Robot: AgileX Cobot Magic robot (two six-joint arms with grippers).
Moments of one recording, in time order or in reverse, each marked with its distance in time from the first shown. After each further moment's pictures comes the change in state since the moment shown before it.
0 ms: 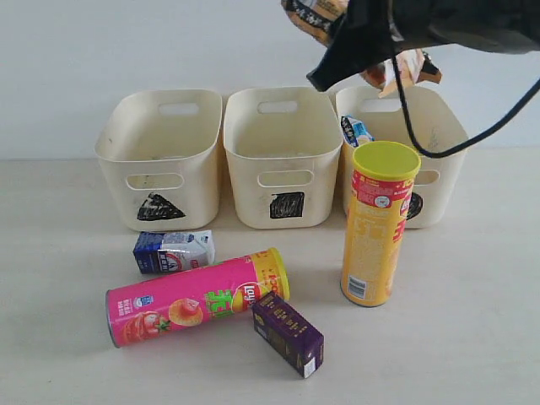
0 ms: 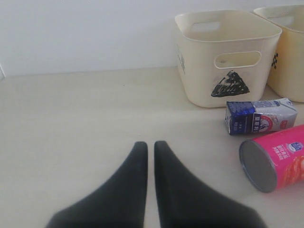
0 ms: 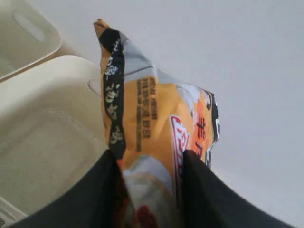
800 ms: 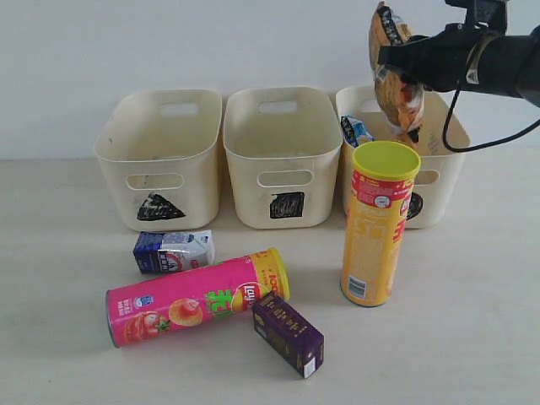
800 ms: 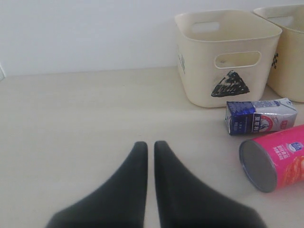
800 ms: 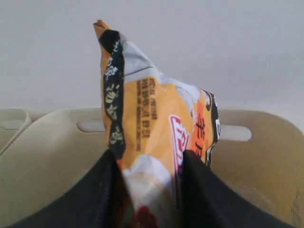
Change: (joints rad) left arm 0.000 0.000 0.000 0.000 0.000 0.000; right arm -0.398 0.242 0.017 0.161 -0.605 0.538
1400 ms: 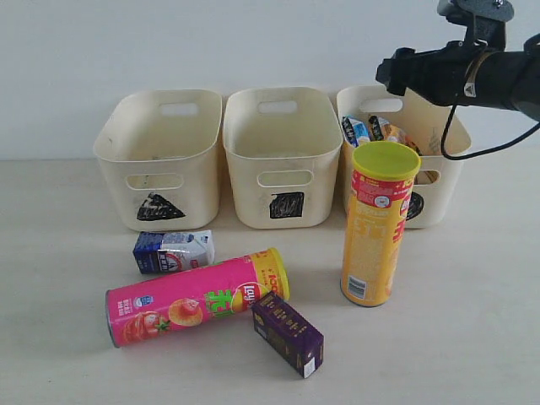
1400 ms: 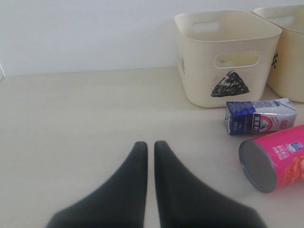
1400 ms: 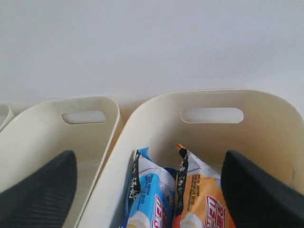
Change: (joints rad) left arm 0.000 0.000 0.000 0.000 0.000 0.000; right arm -0.006 0.036 0.000 0.025 0.022 0.013
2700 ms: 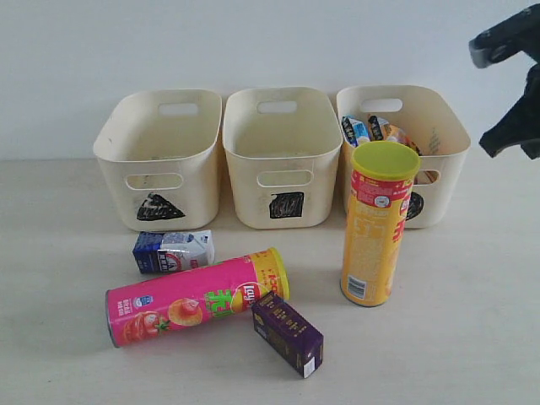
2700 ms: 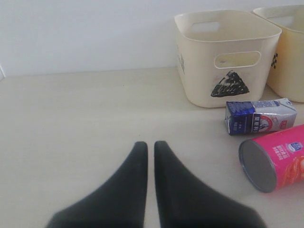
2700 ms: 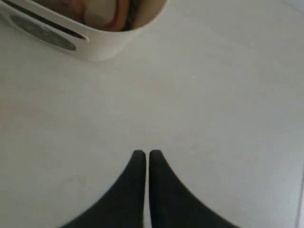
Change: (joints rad) left arm 0.000 0.000 0.000 0.000 0.000 0.000; right arm 0.023 -0.332 0.000 0.661 1.214 -1.269
